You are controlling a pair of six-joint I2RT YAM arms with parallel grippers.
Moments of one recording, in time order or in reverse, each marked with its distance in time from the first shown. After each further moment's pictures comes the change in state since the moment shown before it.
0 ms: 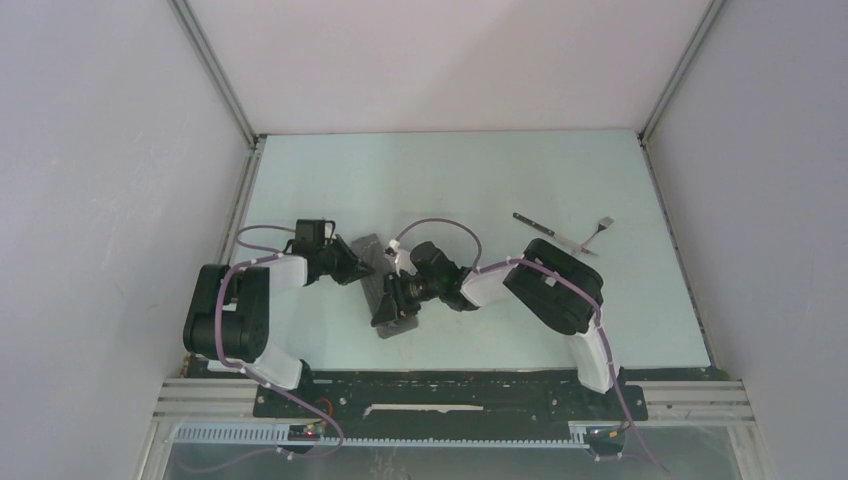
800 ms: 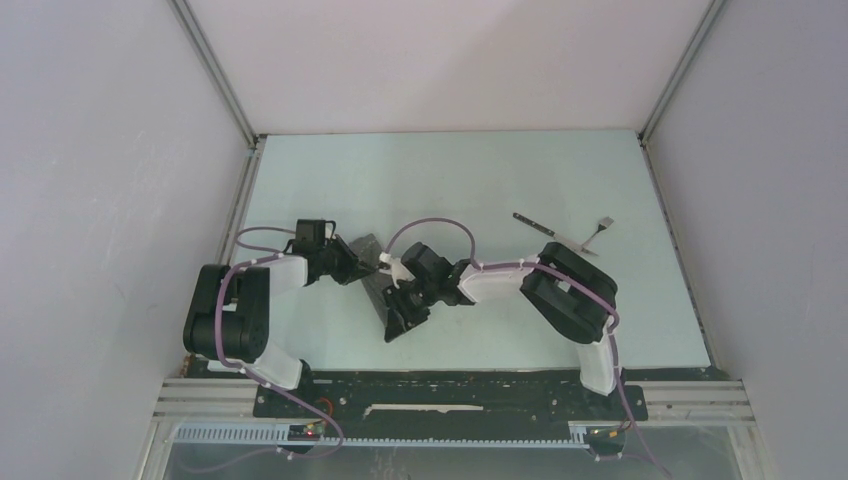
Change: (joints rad) left arm -0.004 -0.002 0.000 -0.001 -0.008 -0.035; right arm 0.031 -0.103 0.087 -0.518 0.053 -0.303
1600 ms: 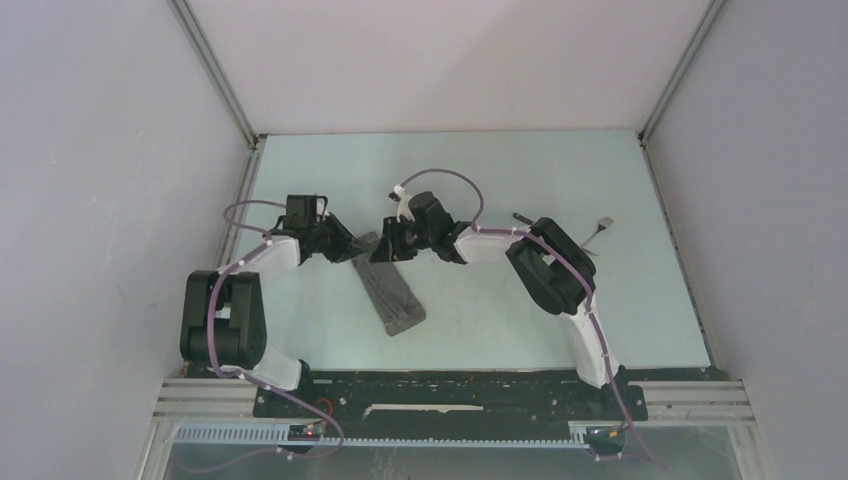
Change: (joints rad) left arm 0.021 -0.032 0.184 -0.200 -0.003 0.088; right arm -0.195 0.185 0.301 0.232 0.096 0.155
